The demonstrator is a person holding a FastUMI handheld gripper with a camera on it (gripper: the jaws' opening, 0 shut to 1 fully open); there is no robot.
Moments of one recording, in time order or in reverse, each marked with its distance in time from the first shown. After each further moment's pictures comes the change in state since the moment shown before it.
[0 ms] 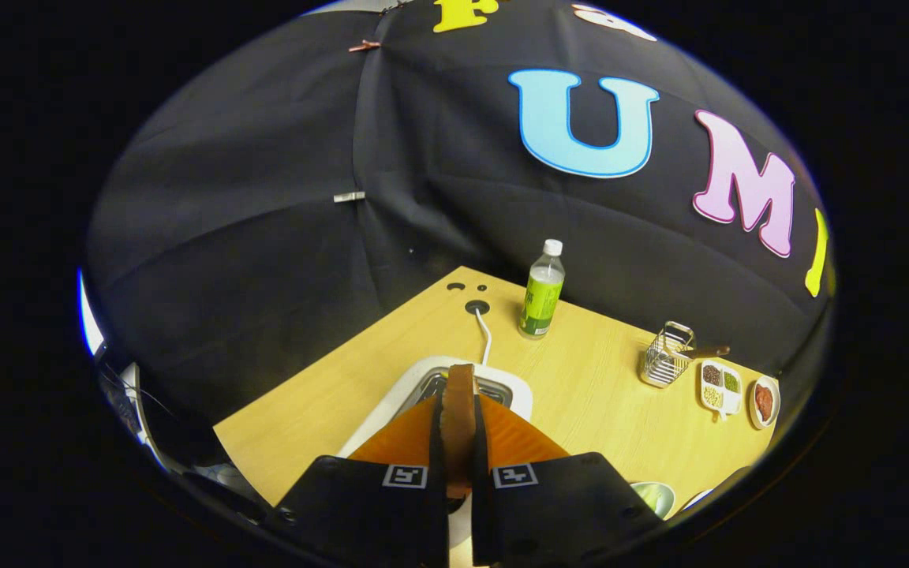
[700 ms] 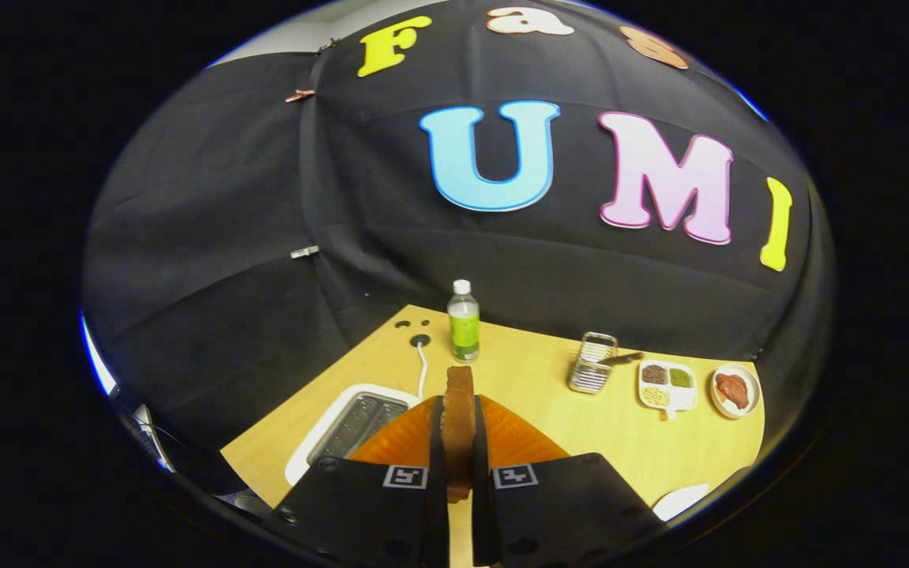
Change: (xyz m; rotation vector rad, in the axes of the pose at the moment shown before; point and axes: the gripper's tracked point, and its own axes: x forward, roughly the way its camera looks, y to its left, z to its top) arm -0.084 -0.131 0.012 0.130 -0.063 -0.125
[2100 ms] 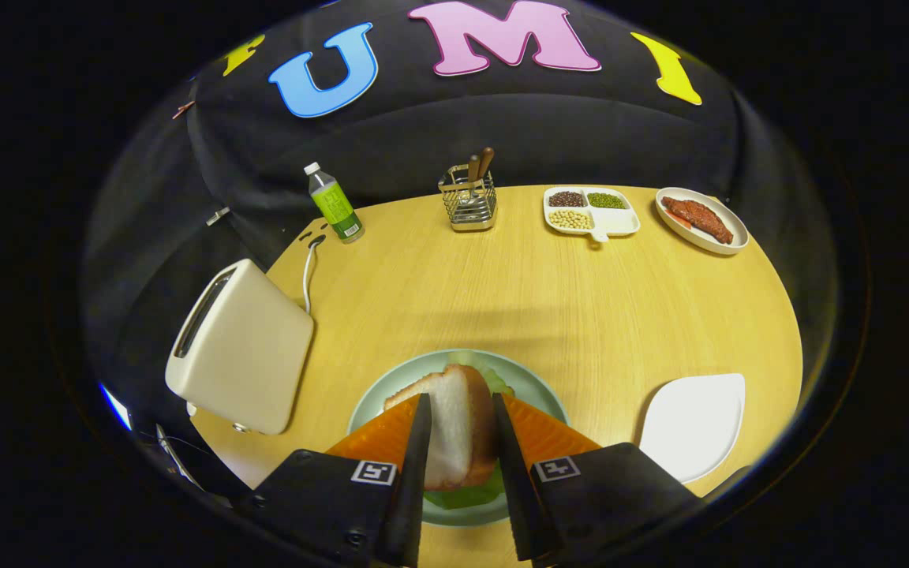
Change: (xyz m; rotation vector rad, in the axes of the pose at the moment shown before) arm -0.011 -0.163 -0.215 0.238 0.302 -0.102
